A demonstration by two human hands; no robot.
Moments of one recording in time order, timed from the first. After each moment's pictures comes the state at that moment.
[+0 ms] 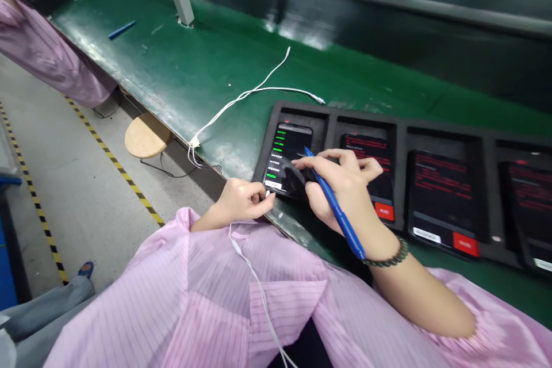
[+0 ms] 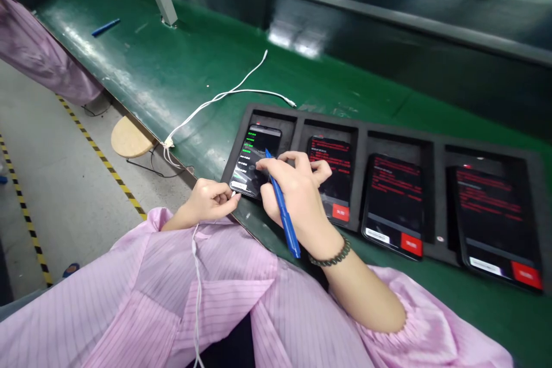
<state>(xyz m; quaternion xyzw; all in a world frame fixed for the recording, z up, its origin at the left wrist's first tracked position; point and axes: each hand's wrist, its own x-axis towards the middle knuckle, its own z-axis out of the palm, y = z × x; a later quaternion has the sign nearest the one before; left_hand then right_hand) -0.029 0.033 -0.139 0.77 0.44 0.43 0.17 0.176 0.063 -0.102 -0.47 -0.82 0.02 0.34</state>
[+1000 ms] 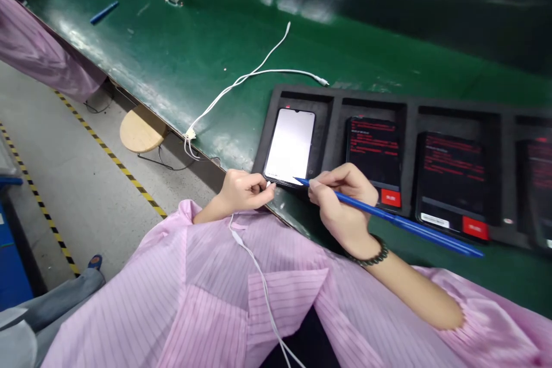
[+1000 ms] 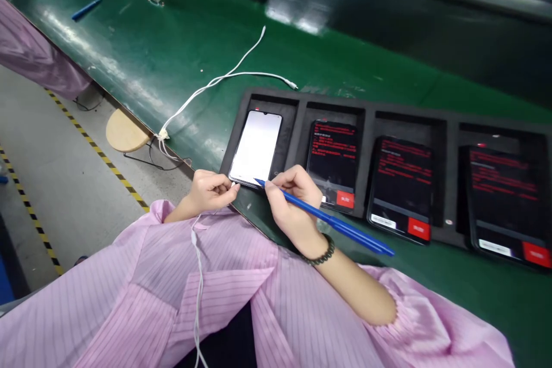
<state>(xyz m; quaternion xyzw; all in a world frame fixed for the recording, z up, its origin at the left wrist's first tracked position) -0.028 0.037 -0.150 0.77 0.40 0.48 0.15 0.163 0.028 -0.121 -0.48 -0.54 0.40 0.56</state>
